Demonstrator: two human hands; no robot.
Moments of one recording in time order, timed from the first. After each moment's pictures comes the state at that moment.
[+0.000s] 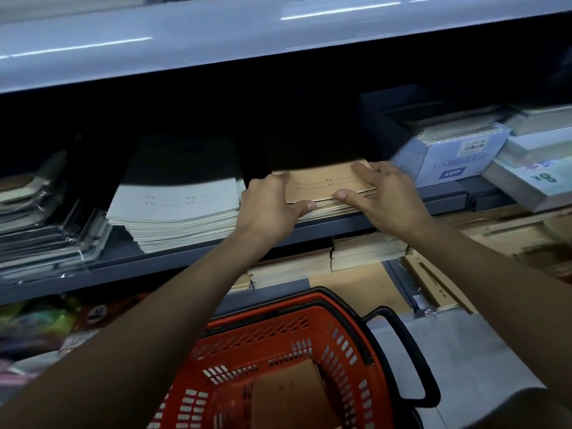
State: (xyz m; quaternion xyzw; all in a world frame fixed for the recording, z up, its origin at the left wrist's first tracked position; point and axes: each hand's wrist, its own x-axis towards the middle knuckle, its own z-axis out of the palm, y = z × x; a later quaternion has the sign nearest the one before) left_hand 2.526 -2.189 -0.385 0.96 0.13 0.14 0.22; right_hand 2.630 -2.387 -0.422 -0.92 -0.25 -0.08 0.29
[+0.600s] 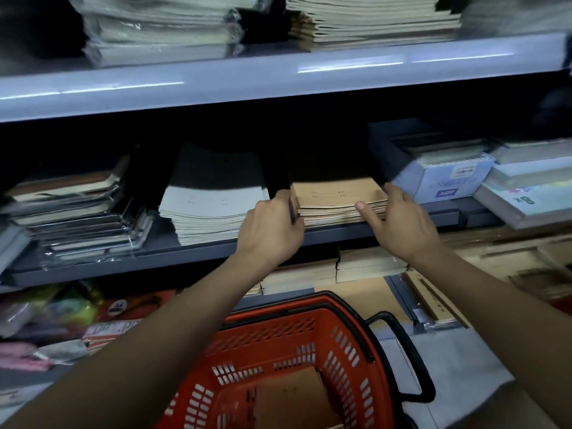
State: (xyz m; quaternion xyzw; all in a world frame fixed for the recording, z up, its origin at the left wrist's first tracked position) left_hand 2.462 -2.182 -0.374 0.95 0.13 0.18 0.20; right_hand 2.587 -2.399 -0.415 -0.95 -0.17 -0.11 0.22
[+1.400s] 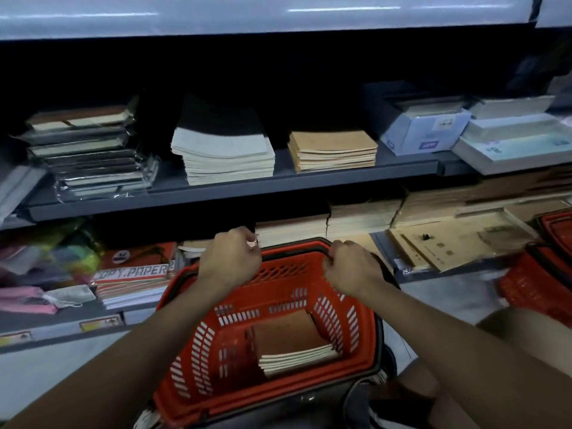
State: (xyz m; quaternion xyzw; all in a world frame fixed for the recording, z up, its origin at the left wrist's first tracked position) left_hand 2.325 -2.156 -0.472 0.94 0.24 0.06 0.24; right_hand 2.421 -2.378 -0.515 -0.97 -0.20 0.04 0.12
